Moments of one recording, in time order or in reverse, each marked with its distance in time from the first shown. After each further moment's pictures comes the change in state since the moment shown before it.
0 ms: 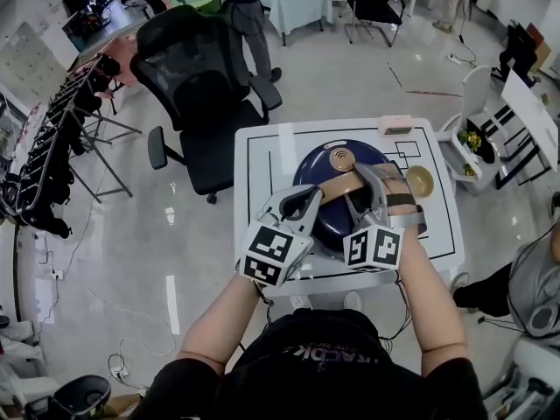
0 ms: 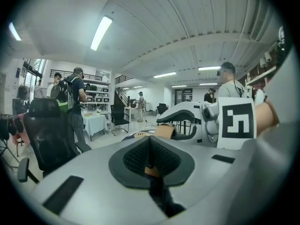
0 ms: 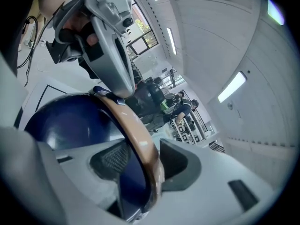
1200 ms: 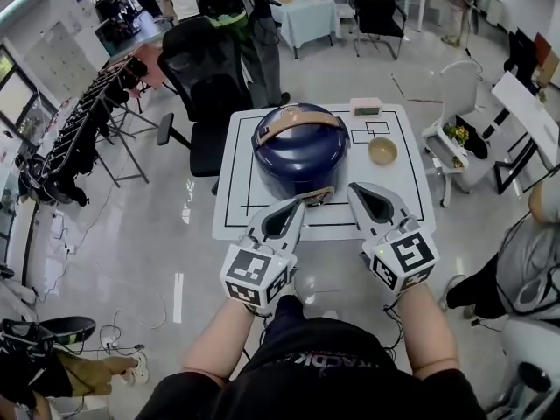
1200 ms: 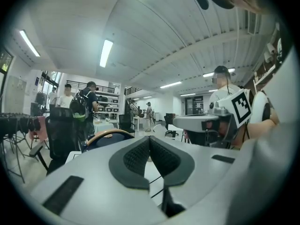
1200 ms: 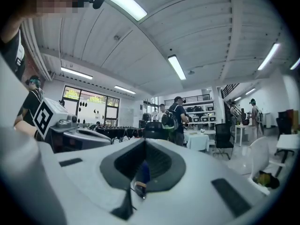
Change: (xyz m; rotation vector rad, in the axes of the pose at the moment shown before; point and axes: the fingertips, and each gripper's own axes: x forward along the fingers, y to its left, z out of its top) left arm -0.104 -0.244 0.016 -0.039 -0.140 0.163; right arm -0.291 -0.014 -0.063 1.021 -0.515 0.194
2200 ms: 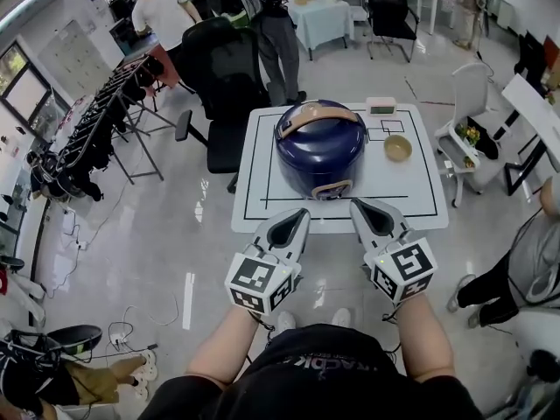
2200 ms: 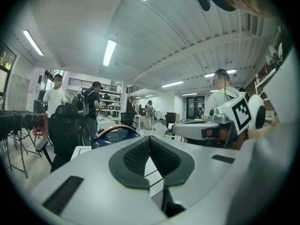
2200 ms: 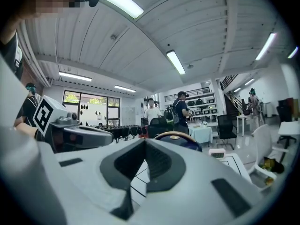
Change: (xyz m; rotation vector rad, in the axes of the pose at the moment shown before) left arm -0.056 0.000 -0.013 -0.020 0.019 0.027; right arm -0.011 0.056 -0.024 0.077 0.033 0.031
